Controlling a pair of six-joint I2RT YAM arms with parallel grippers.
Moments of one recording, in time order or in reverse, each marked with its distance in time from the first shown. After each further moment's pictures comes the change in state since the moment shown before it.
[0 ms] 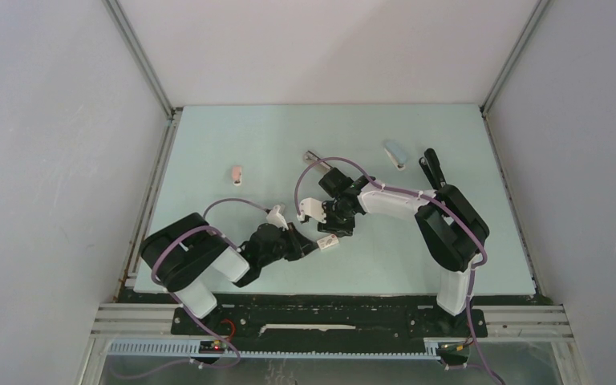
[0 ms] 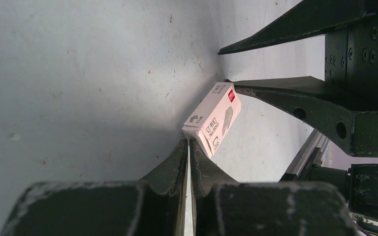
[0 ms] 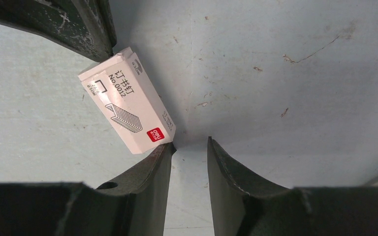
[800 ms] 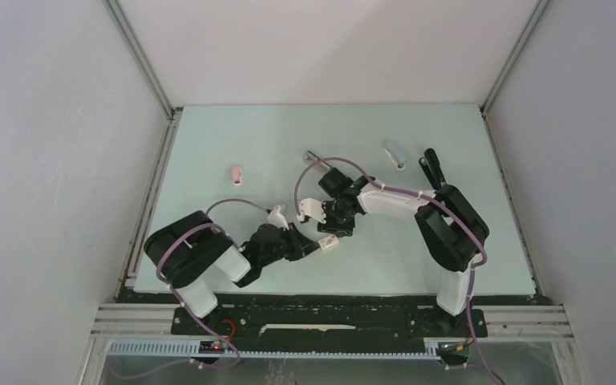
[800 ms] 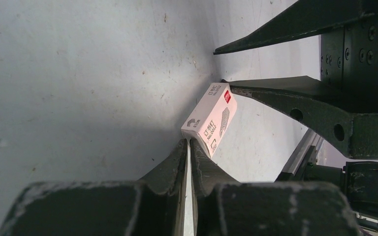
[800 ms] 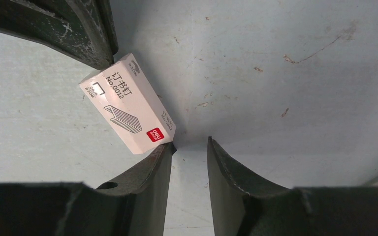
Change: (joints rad) left arm 0.000 0.035 0.000 0.053 0.015 -0.011; right arm 0.002 0.000 0.001 -0.002 0.002 0.000
